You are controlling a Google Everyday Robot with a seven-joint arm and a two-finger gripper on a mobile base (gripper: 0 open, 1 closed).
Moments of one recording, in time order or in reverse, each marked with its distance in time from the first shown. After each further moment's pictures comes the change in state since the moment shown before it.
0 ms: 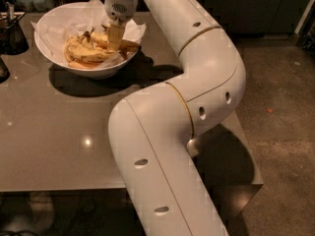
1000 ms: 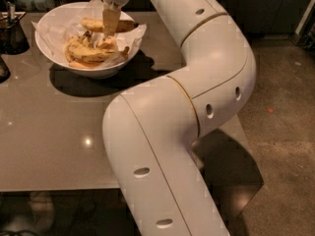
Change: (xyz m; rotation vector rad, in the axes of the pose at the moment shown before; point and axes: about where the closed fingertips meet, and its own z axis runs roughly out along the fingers) arm -0.026 -0.017 -0.044 0.163 -0.025 -0.067
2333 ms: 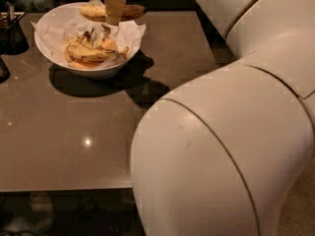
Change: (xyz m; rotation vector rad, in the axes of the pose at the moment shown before) arm -0.001 0.037 -0.076 0.103 0.032 -0.042
